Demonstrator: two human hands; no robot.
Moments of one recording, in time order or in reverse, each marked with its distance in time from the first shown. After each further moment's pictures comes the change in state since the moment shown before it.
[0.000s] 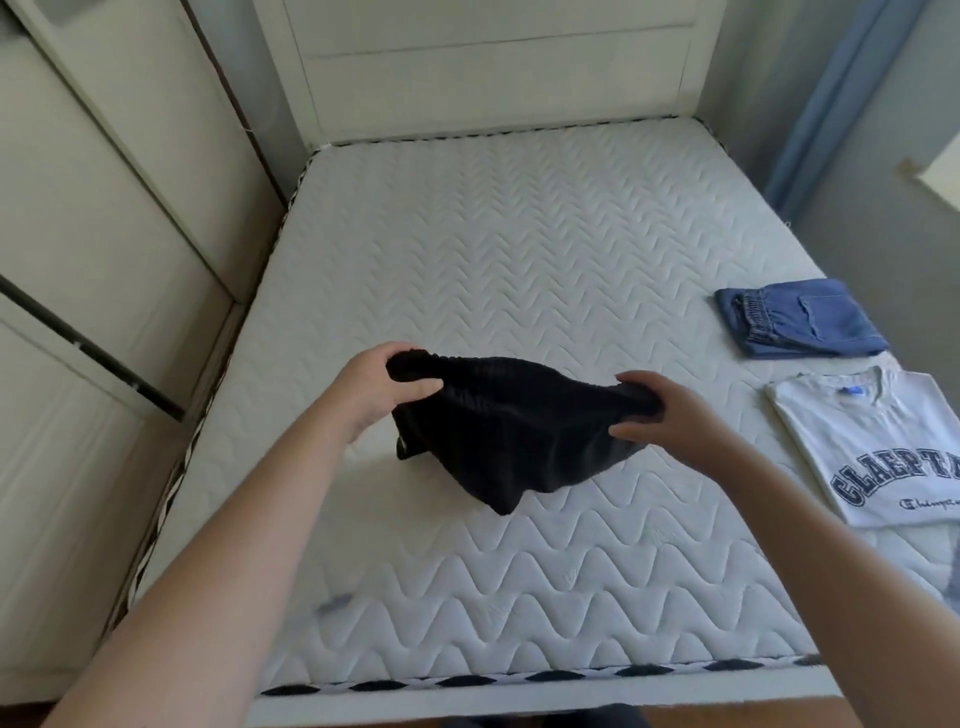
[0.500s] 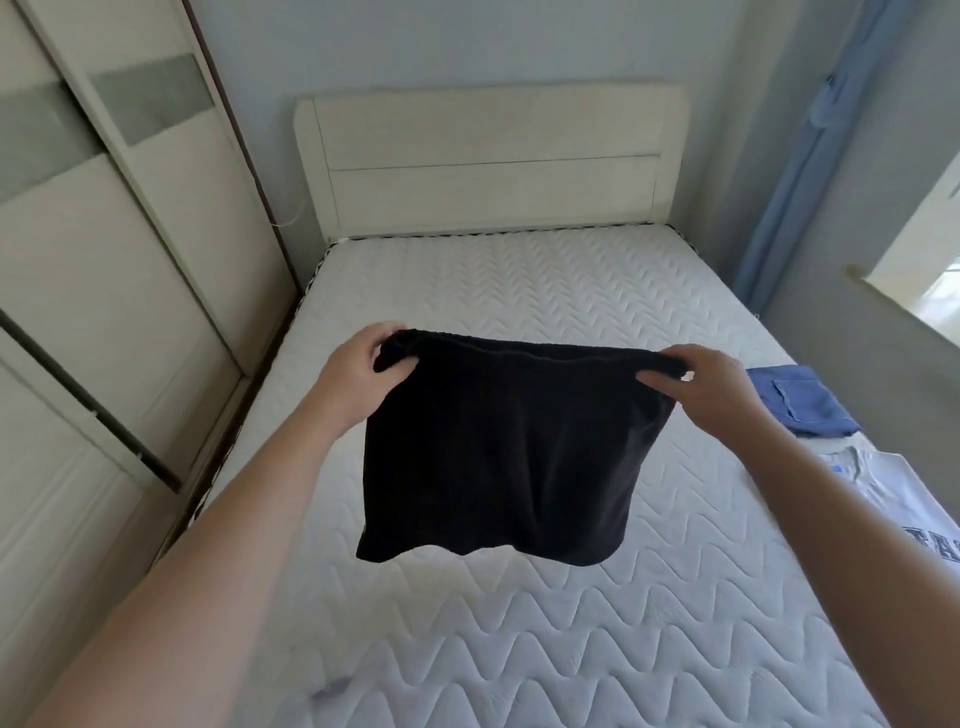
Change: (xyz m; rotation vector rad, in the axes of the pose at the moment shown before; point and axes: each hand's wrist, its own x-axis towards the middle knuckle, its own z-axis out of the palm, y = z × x) left_hand -0.017 0.074 -0.068 0.123 0.233 0.356; right_hand 0.004 -0.094 -0.081 -0.136 0.390 -0.192
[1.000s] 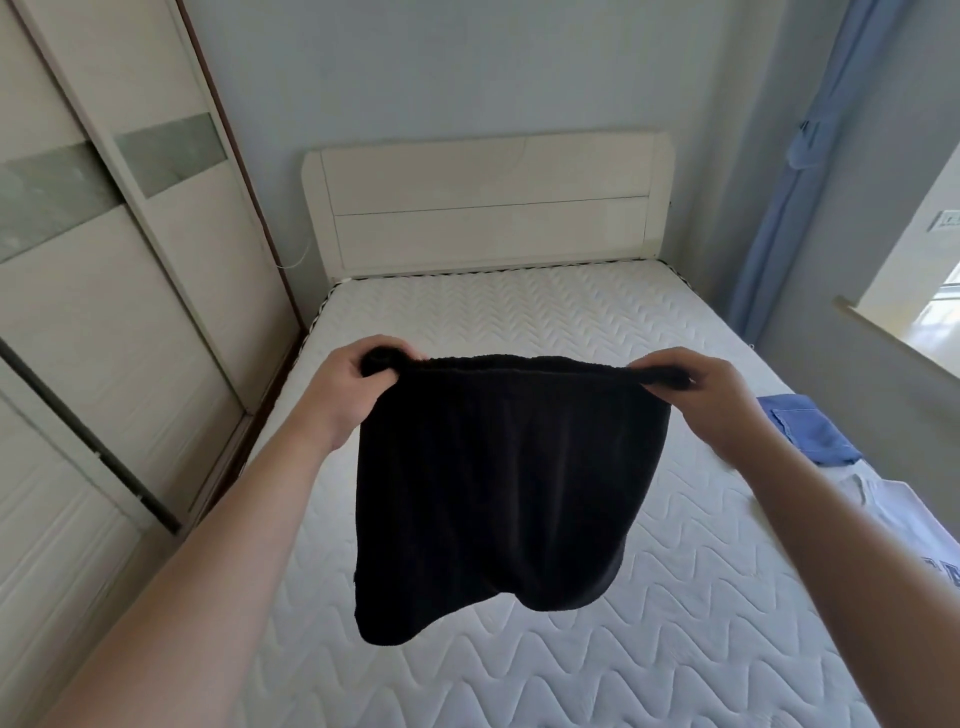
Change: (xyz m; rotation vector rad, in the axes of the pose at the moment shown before) left_hand -0.002 0.030 -0.029 -0.386 -0.045 0.146; right_hand -0.005 -0.031 -0.018 0.408 -0.004 -0.174
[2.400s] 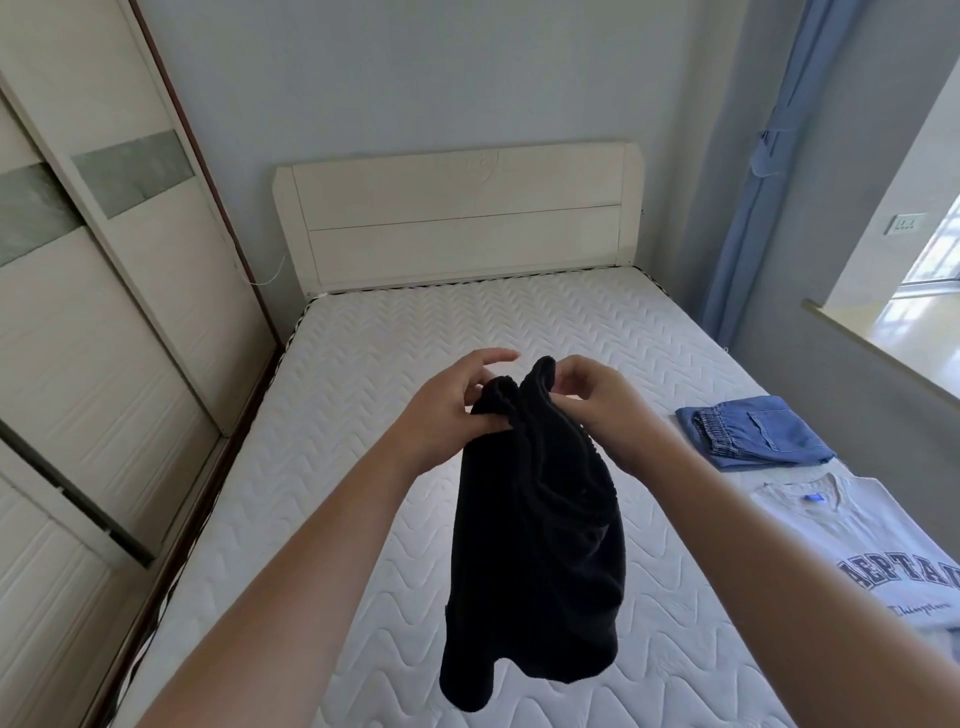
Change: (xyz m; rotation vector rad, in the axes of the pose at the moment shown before) left_hand 0.020 0.029 0.093 0.156 -0.306 0.063; right_hand 0.017 -0.048 0.056 0.284 -0.151 0.171
